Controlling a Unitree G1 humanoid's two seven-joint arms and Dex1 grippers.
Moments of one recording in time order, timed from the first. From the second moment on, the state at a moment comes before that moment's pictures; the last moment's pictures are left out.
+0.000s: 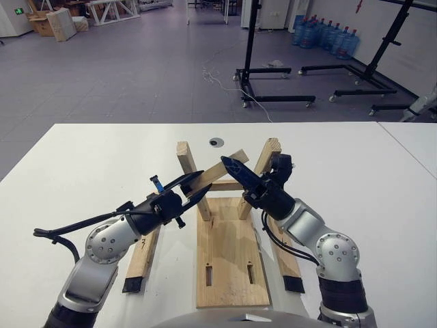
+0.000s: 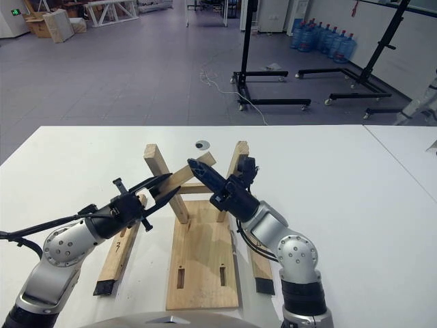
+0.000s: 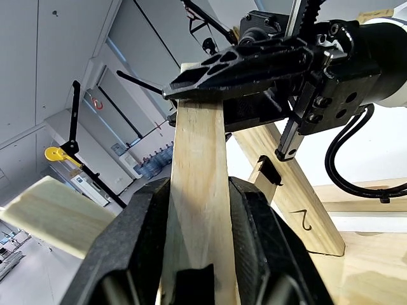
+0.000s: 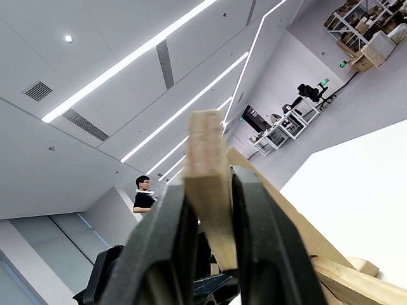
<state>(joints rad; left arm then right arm) 0.09 0.50 -0.15 -0.53 -0.04 -0.14 -0.58 -0.09 -0.12 -0.01 -0.37 1.33 0.72 0.37</state>
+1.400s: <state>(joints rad) 0.38 0.23 0.06 -0.78 -0.04 0.11 -0.19 0.30 -0.70 -0.33 -0.72 1.57 0.71 -0.22</state>
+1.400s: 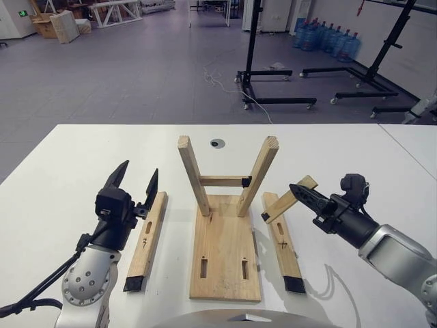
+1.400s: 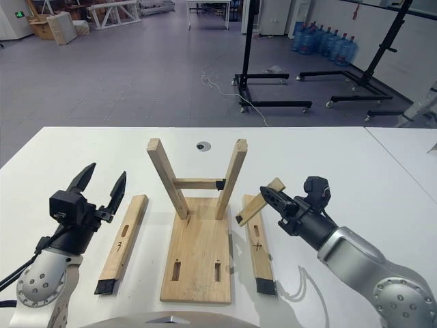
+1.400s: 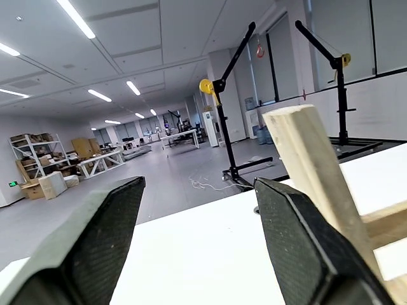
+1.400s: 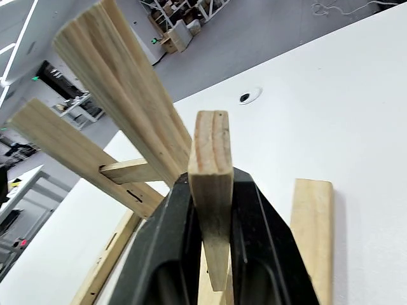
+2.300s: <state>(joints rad) 0.34 0.29 0.11 -0.78 -0.04 0.17 -0.24 0.45 -0.52 -0.31 -0.74 1.24 0.62 -0.18</state>
